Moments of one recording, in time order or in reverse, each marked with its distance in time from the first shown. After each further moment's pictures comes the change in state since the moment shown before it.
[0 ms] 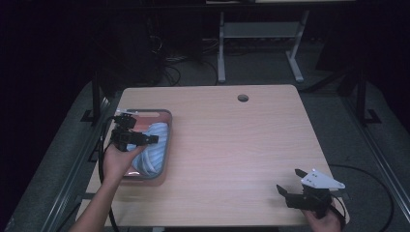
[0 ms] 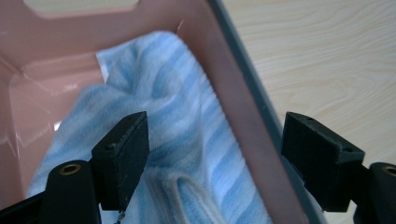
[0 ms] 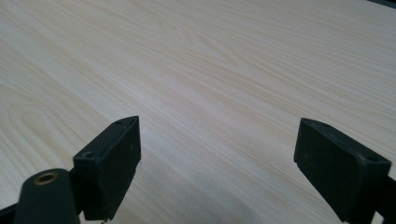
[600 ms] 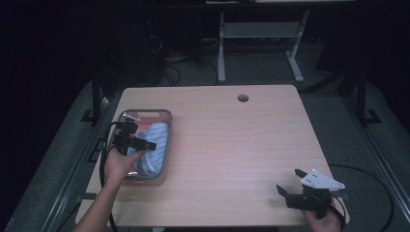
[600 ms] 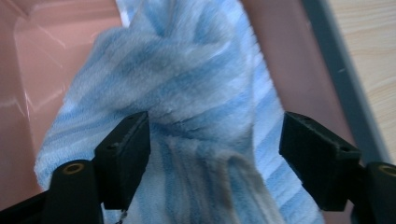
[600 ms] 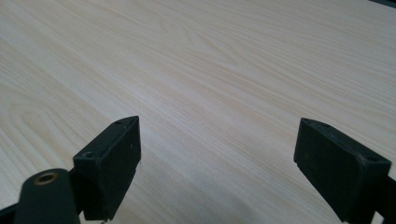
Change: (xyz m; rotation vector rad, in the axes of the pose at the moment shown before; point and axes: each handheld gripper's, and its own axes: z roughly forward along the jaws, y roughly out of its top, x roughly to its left) left arm 0.015 -0.009 0.024 0.141 0.071 -0.046; right arm 0.001 0.000 0.000 0.006 0.002 0.008
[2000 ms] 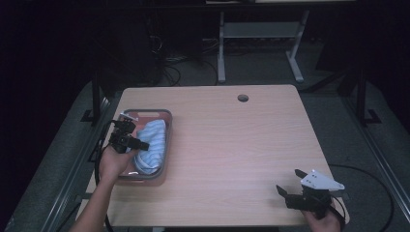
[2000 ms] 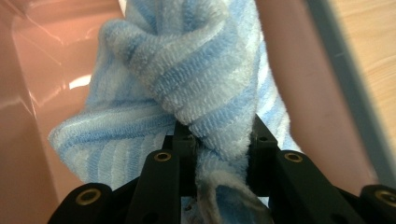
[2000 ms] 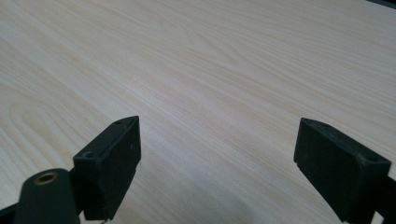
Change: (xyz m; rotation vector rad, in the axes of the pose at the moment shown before) left arm 0.009 0.001 -0.013 0.018 -0.063 0.047; right arm 0.001 0.000 0.000 -0.004 -0.007 -0.011
